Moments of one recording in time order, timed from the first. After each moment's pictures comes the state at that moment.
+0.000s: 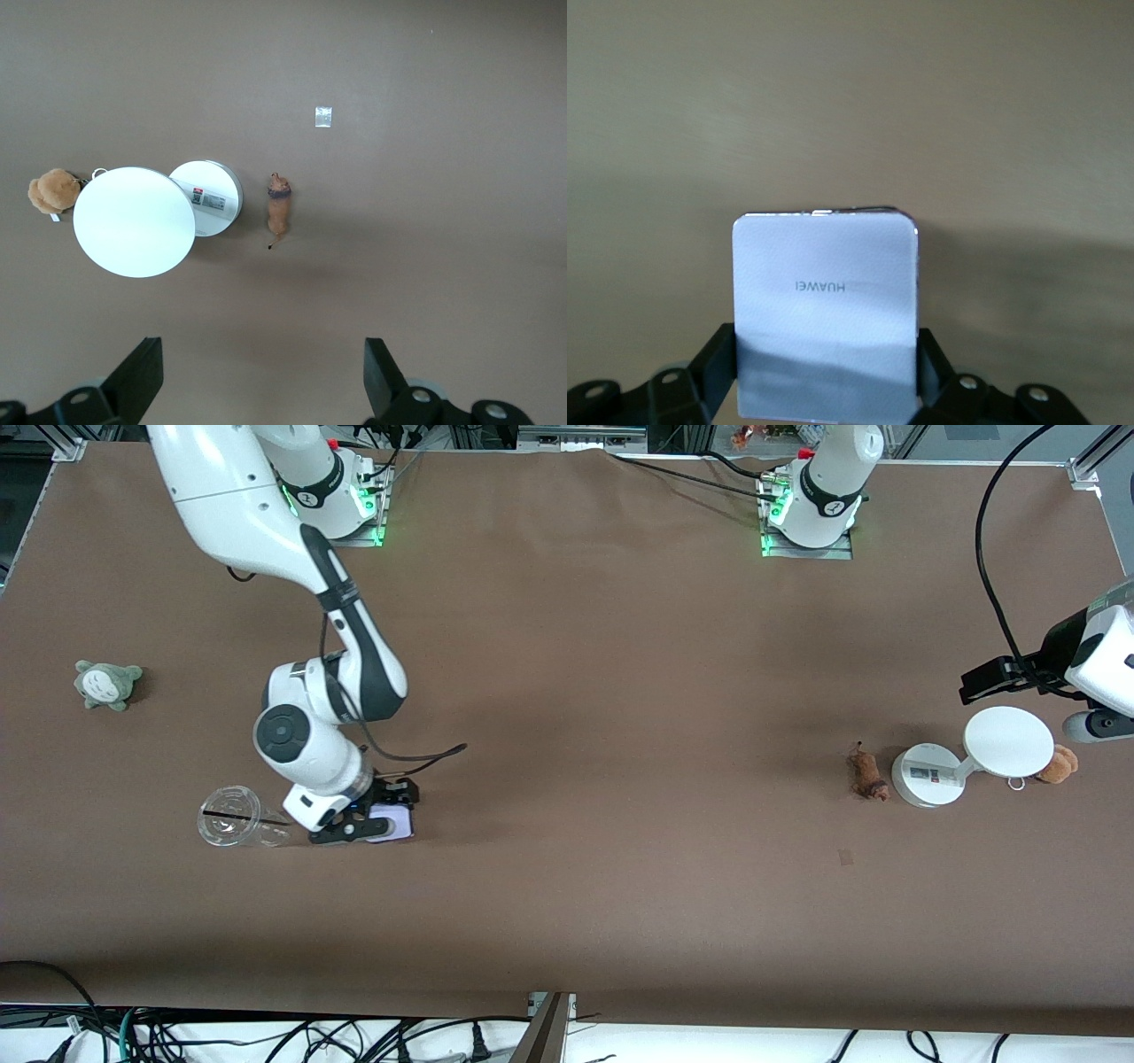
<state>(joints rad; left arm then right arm) 0.06 0.18 -0.07 -1.45 0.04 1.53 -0.16 0.35 0.68 -0.10 -1.72 0.15 2.50 0.00</state>
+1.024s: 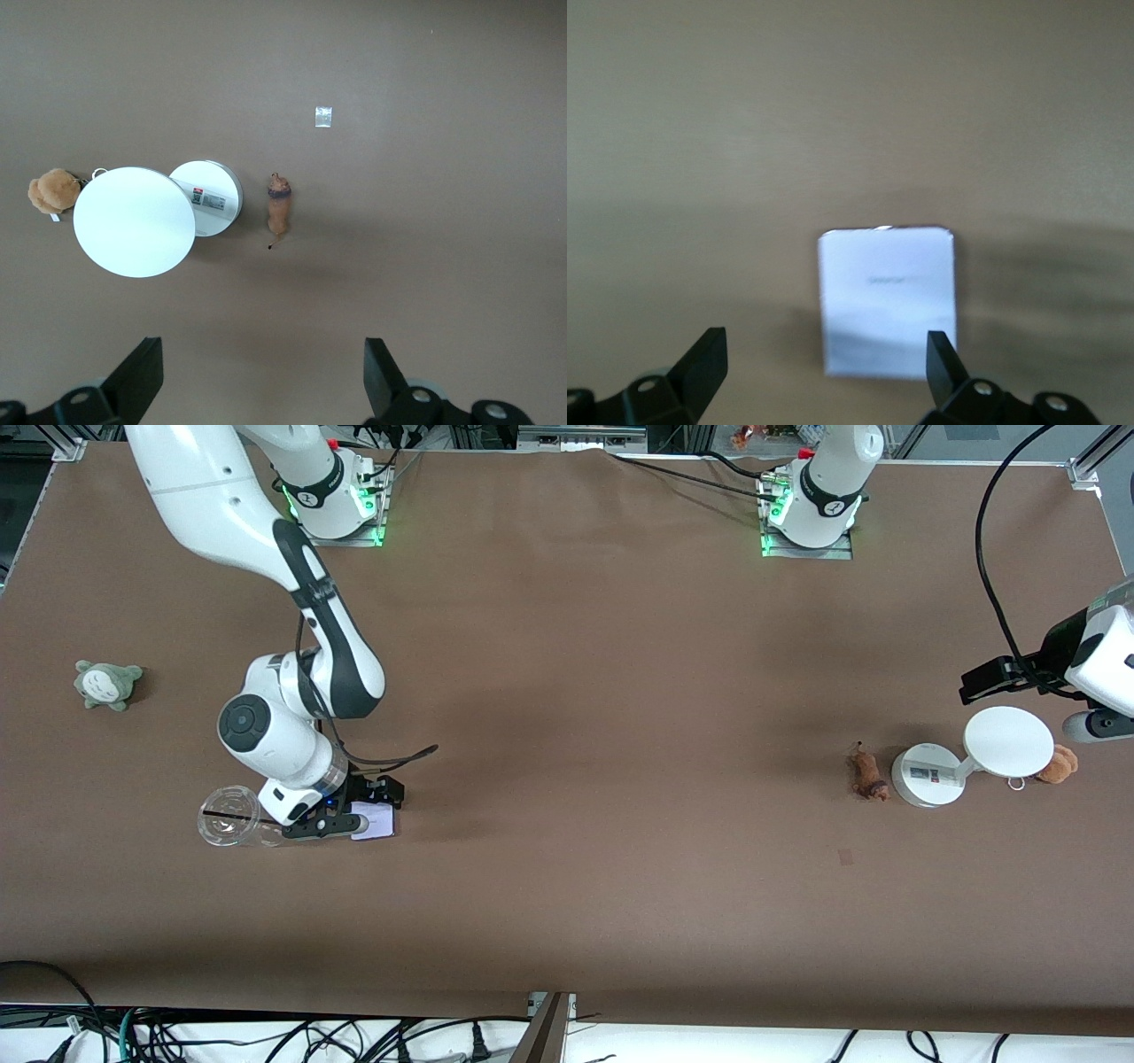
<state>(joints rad) 0.06 0.18 -0.07 -1.45 0.04 1.53 -0.16 0.33 0.59 -0.08 -1.75 0.24 2.44 0.00</state>
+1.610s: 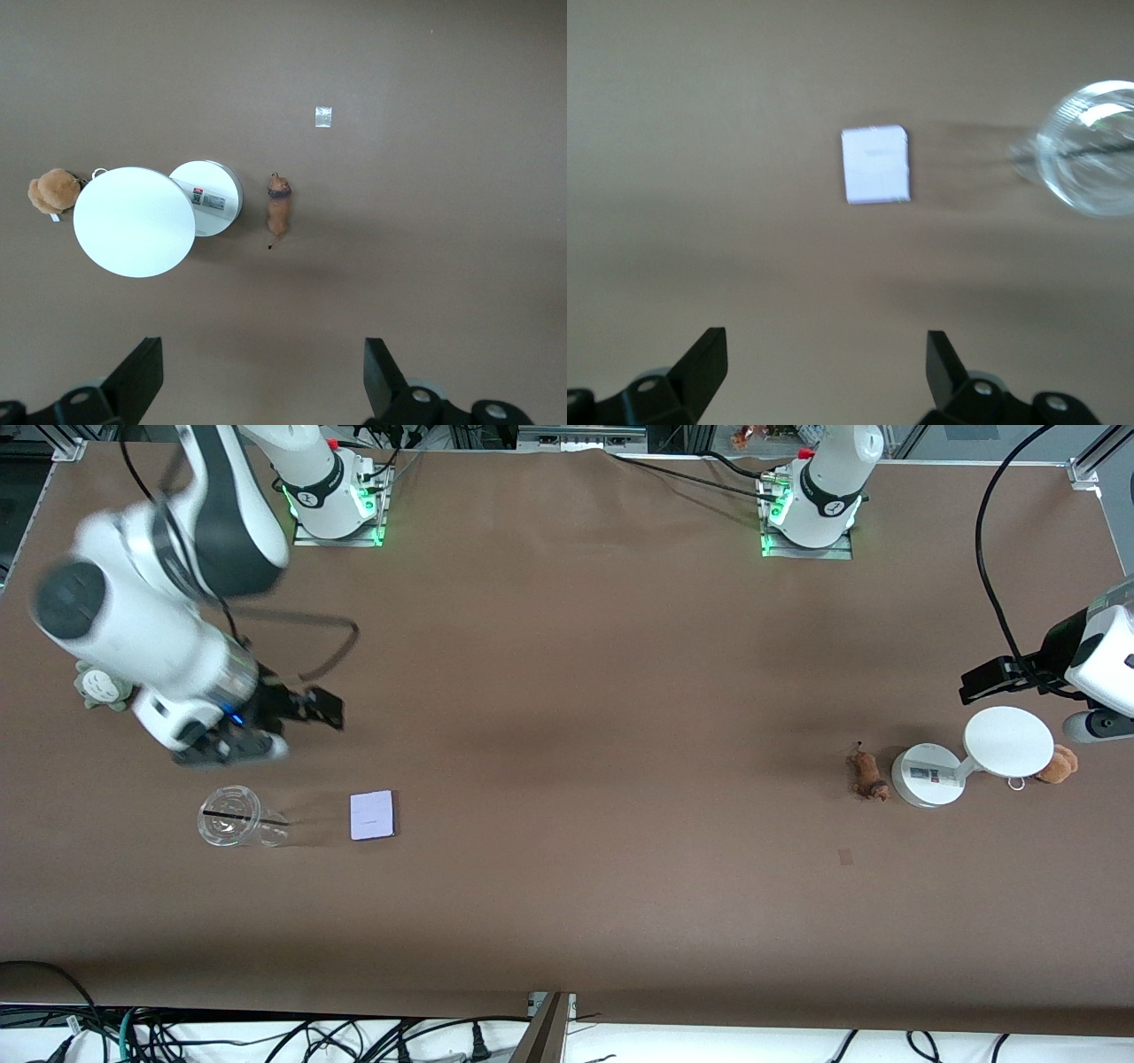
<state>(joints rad) 0.06 0.18 -0.07 -1.45 0.04 1.53 -0.16 0.33 0.15 -0.12 -1.74 0.13 1.88 0.10</state>
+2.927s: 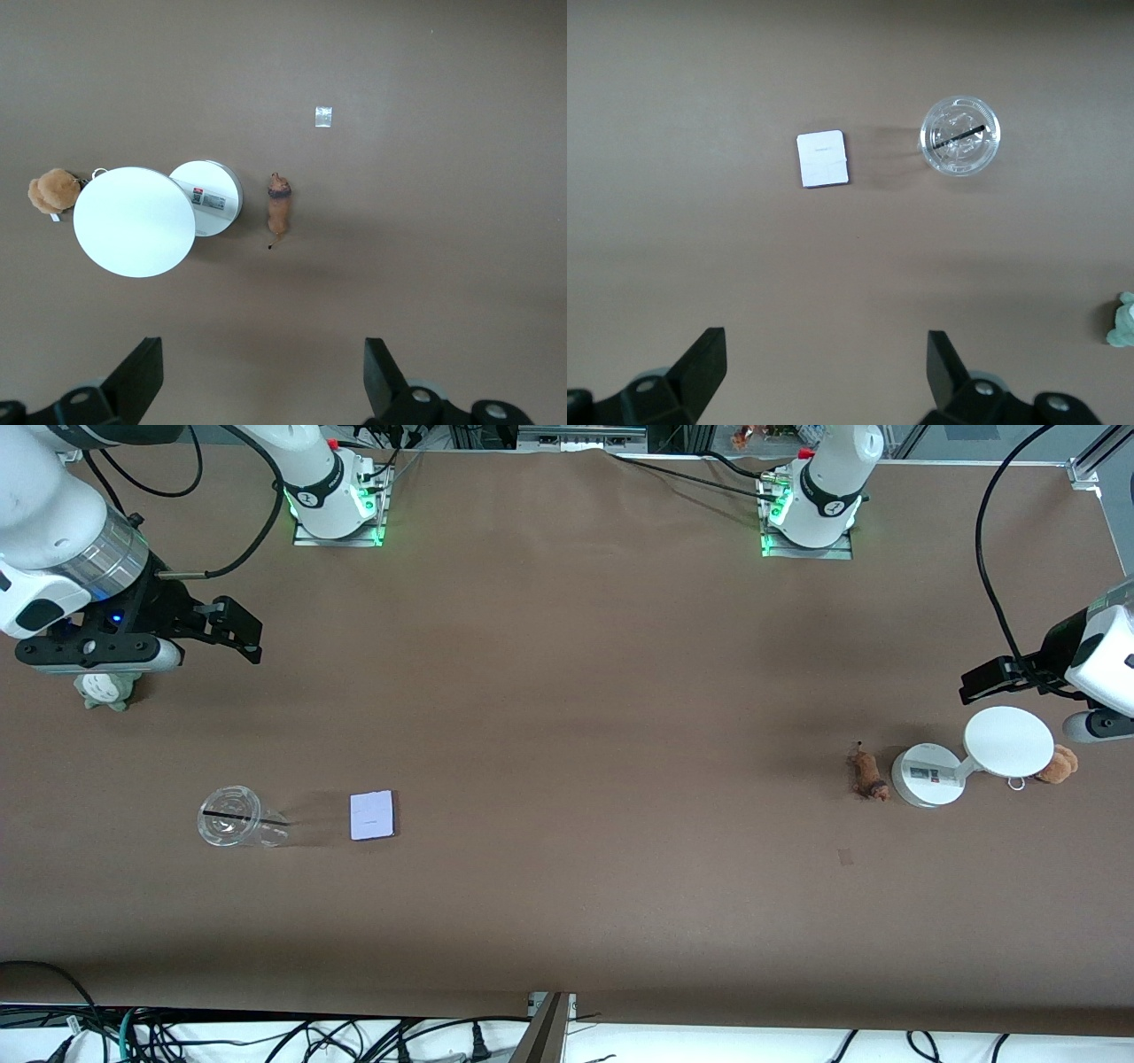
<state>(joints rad) 0.06 0.18 -0.07 -1.45 0.04 1.53 -0.16 0.32 0.04 -0.12 -1.59 0.00 1.67 0.17</state>
